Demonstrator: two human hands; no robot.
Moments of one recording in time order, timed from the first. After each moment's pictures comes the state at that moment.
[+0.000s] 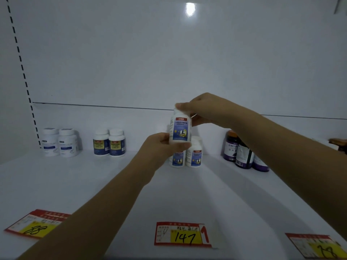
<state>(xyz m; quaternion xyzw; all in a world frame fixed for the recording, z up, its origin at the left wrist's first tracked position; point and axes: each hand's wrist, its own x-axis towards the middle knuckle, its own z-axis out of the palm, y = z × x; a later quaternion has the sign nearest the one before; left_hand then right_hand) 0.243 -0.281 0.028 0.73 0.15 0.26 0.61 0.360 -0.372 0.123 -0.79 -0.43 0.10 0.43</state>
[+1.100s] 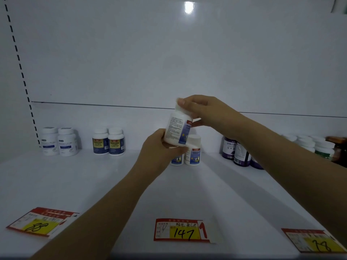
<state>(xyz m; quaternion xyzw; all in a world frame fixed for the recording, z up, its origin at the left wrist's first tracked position) 0.244 -0.286 0.018 0.79 0.13 0.36 0.49 0.354 -0.390 0.103 -0.70 -0.50 0.10 0.50</state>
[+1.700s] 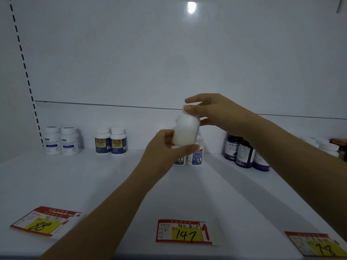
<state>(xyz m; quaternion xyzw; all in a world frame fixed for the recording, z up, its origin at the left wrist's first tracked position) 0.240 -0.292 0.021 0.75 0.11 0.34 0.56 0.360 -0.394 0.111 -0.72 -0.49 0.10 0.47</state>
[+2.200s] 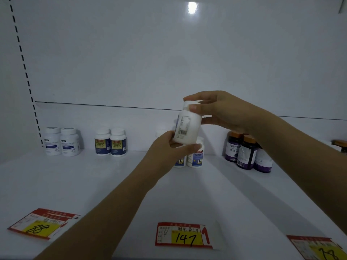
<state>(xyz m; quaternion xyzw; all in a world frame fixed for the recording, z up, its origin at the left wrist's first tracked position) 0.243 -0.297 0.030 0.77 0.11 0.30 0.55 0.367 -0.401 0.120 -0.68 -0.51 0.18 0.50</state>
